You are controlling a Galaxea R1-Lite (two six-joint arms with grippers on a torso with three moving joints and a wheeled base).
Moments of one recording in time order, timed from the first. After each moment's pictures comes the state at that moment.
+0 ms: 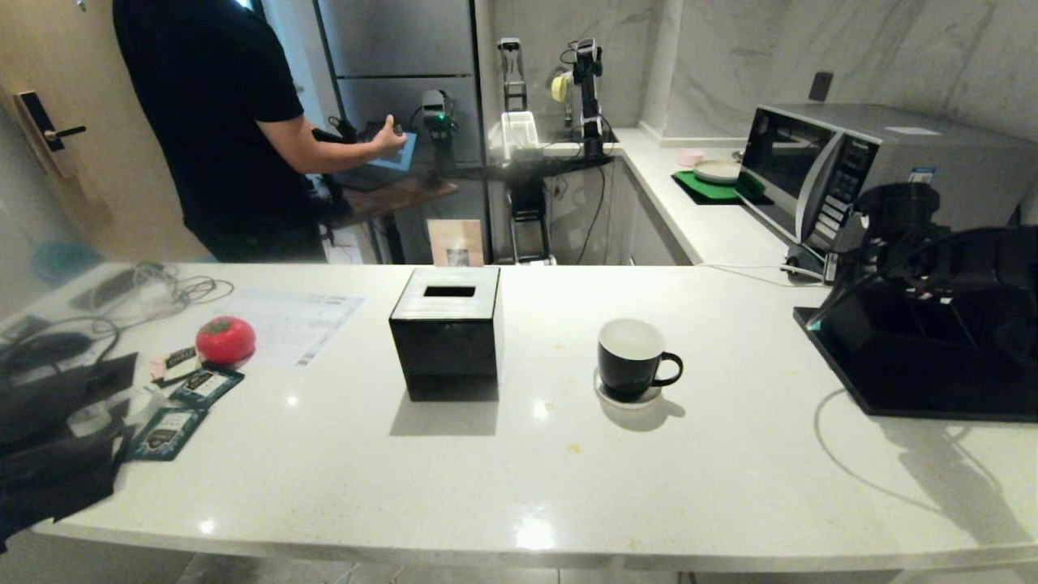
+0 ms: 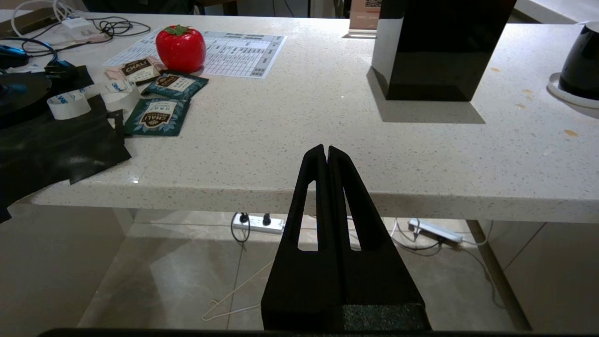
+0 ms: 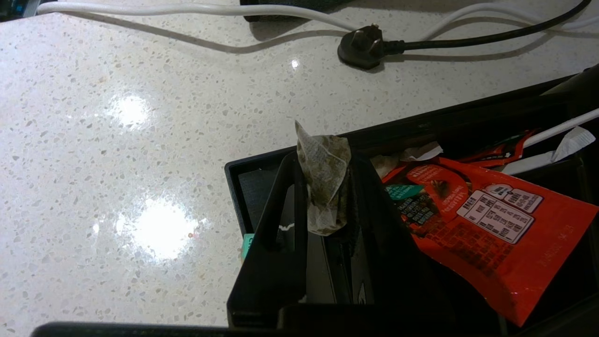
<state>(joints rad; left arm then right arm) 0.00 0.00 0.00 0.00 0.00 -0.03 -0.17 2.36 -1.92 0.04 -0.30 0.05</state>
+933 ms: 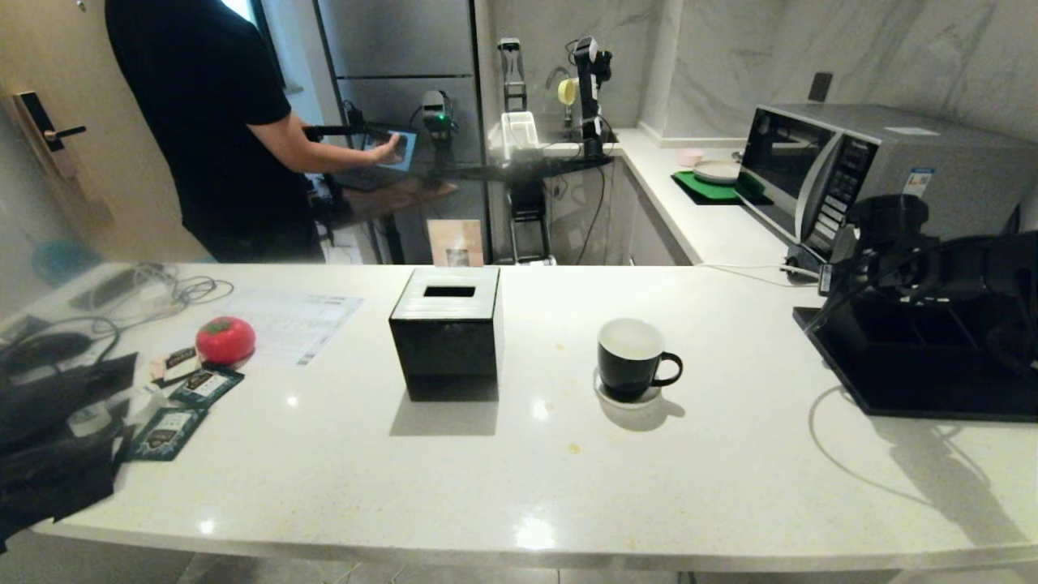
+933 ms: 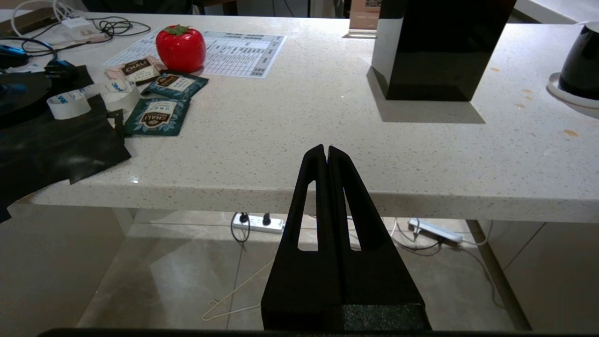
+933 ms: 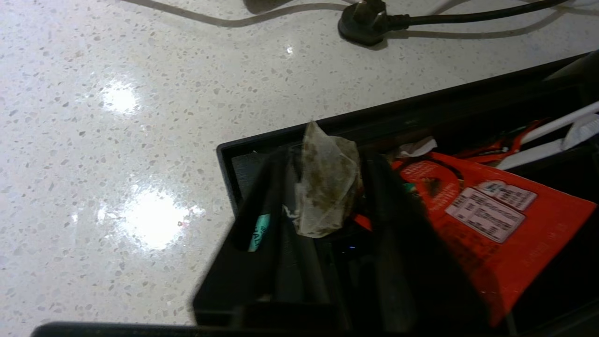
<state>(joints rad) 0.00 0.00 0.00 0.00 0.00 -0.03 -0.16 2.38 -1.90 0.04 -0.32 0.05</state>
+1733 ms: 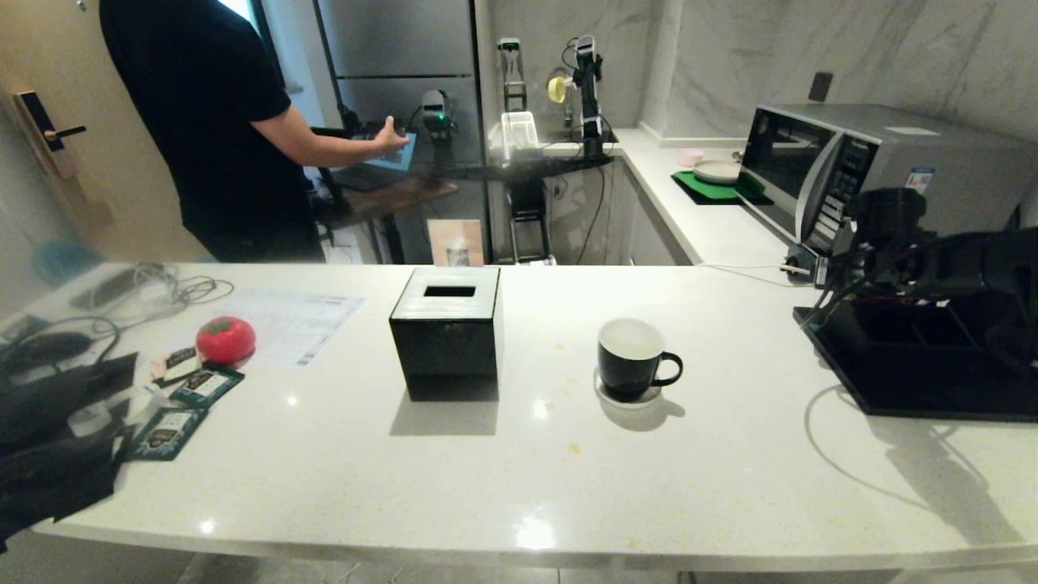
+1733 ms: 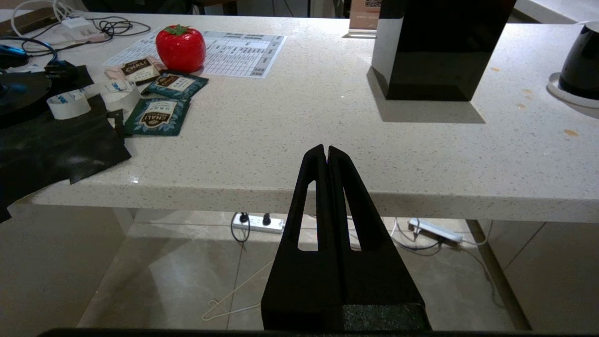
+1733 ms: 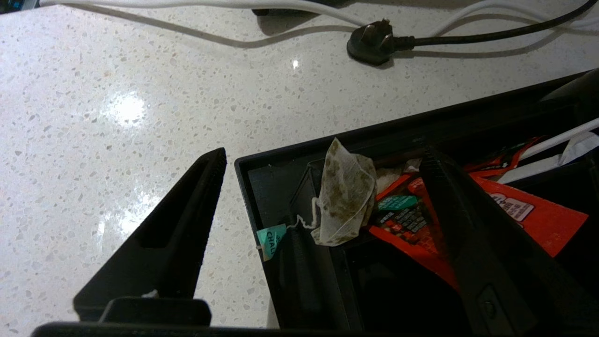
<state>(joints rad) 0.00 0.00 0.00 0.00 0.00 -0.03 -0.15 2.37 -1.91 0.02 -0.32 0.05</state>
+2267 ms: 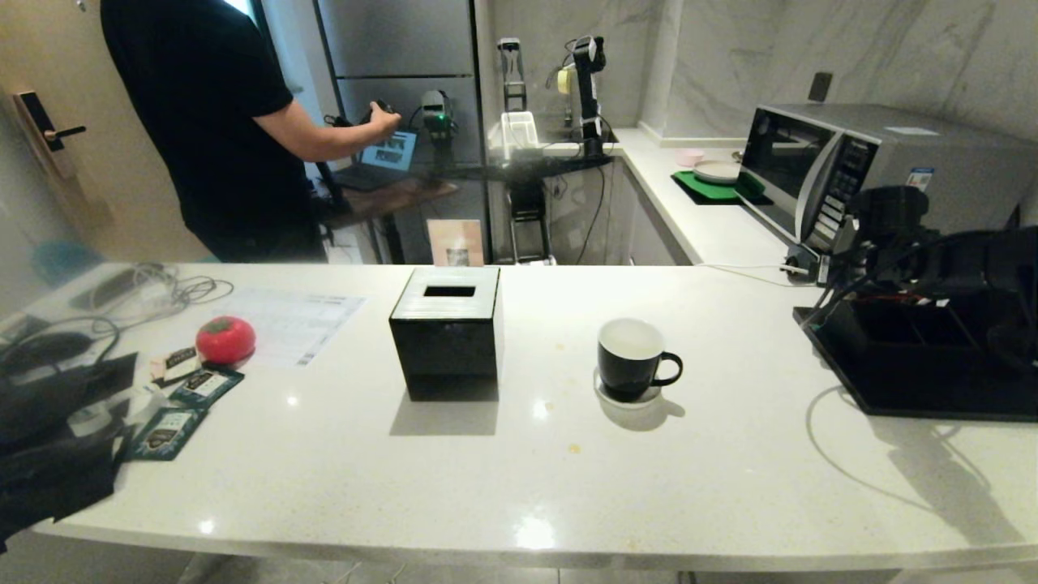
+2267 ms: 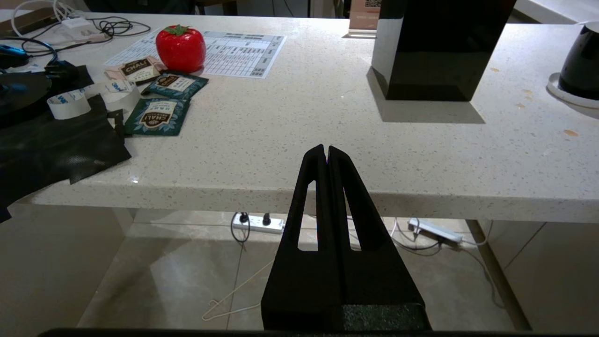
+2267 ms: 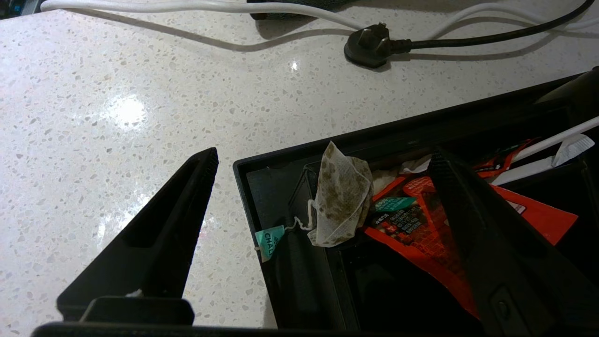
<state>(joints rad) 0.00 0.00 0.00 0.00 0.00 -0.03 -0.15 2.36 -1.91 0.02 -0.33 0.05</state>
